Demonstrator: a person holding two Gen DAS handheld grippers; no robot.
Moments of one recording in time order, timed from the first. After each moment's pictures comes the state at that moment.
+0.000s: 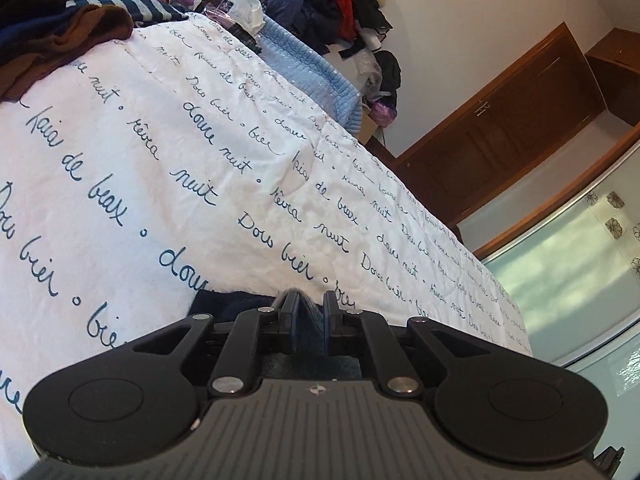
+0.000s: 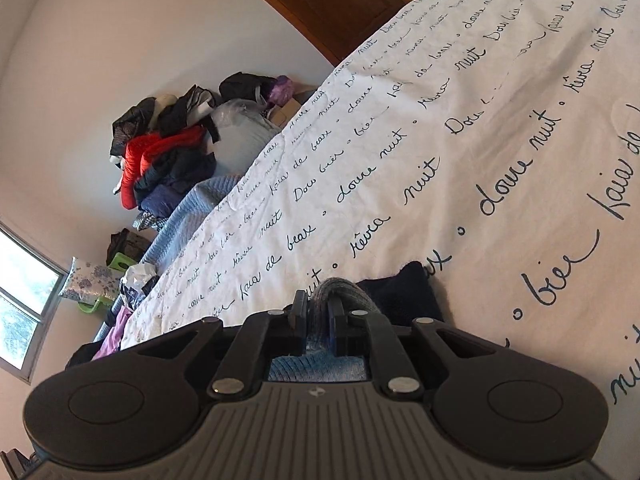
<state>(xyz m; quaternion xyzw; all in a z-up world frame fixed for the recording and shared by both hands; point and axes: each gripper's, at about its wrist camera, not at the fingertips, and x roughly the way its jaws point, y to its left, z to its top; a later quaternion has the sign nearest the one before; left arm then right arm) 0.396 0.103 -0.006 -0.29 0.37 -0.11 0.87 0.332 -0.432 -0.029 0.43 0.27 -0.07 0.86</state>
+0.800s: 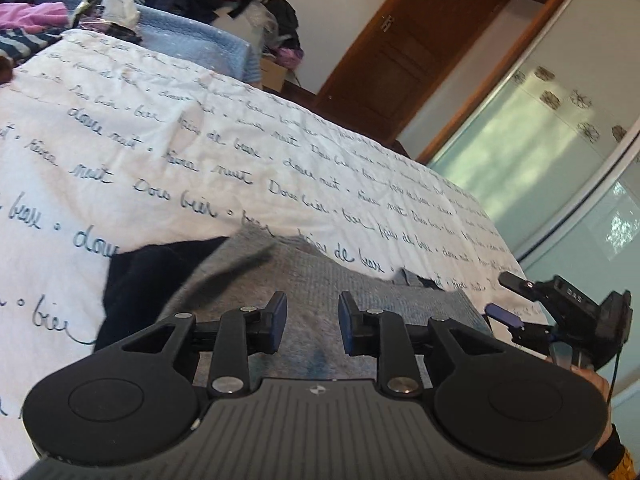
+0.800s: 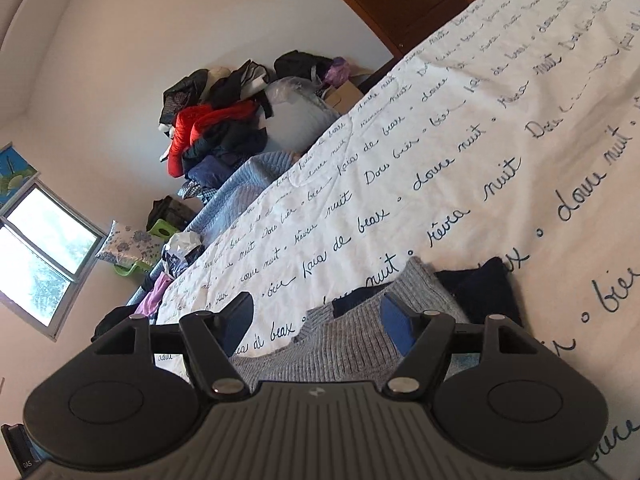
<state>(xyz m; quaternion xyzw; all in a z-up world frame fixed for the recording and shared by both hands) 0.361 0.047 0.004 -0.15 0.40 -0.27 0.86 0.347 -0.415 -0.010 0.41 0.28 0.02 0.87</state>
